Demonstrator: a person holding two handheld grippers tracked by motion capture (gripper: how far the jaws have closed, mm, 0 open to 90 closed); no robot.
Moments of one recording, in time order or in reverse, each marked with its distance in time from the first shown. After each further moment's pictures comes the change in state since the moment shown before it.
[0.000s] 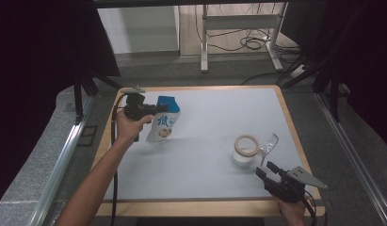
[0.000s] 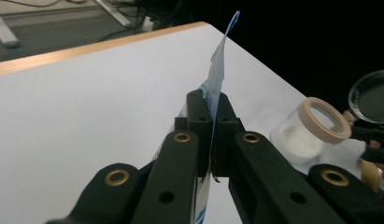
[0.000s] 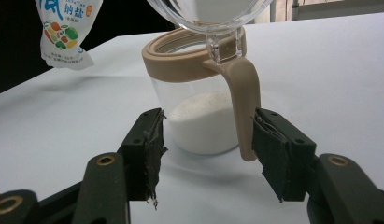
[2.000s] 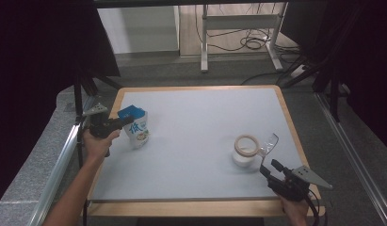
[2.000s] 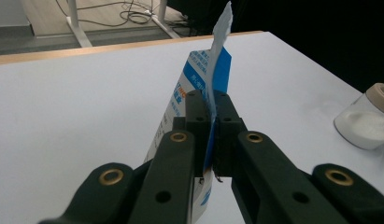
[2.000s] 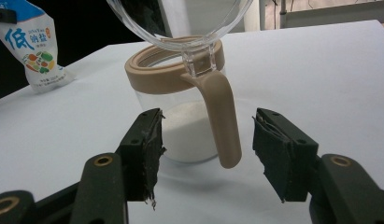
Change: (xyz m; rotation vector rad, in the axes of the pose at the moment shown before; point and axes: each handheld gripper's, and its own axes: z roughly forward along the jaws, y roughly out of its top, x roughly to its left) left arm 0.045 -0.071 -0.074 -0.101 0.175 -0.027; right arm -0.008 0.004 -0.004 -0.028 -0.033 0.014
